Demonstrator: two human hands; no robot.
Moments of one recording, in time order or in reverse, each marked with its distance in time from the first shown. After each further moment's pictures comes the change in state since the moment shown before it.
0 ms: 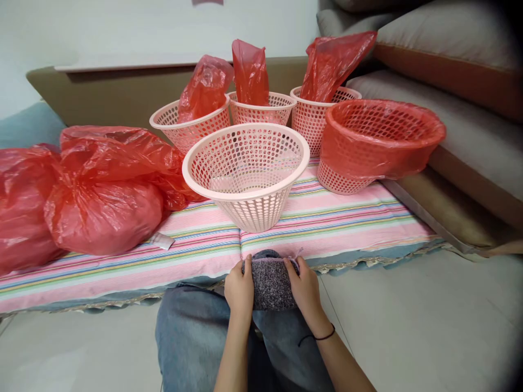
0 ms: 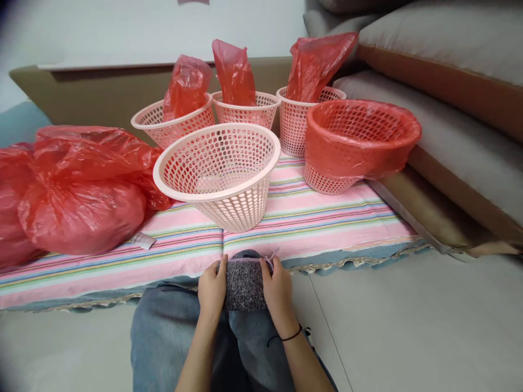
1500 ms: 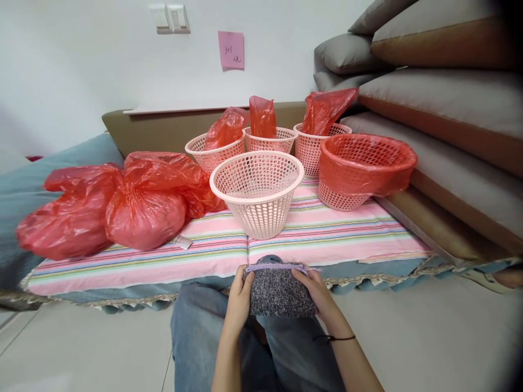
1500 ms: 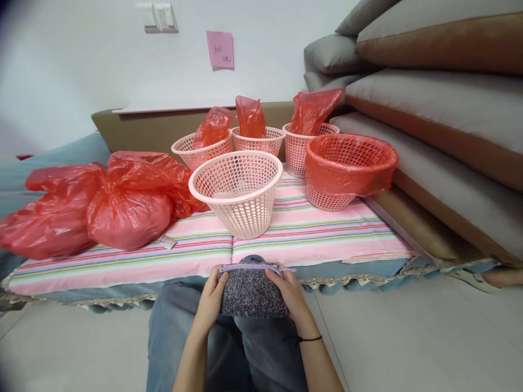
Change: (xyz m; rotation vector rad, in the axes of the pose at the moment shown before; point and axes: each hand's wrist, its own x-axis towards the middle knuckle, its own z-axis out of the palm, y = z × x) left_hand -0.041 -0.005 -0.040 -0.582 -0.190 0.203; right_hand -0.016 -0.008 -0.037 0.811 -0.352 0.216
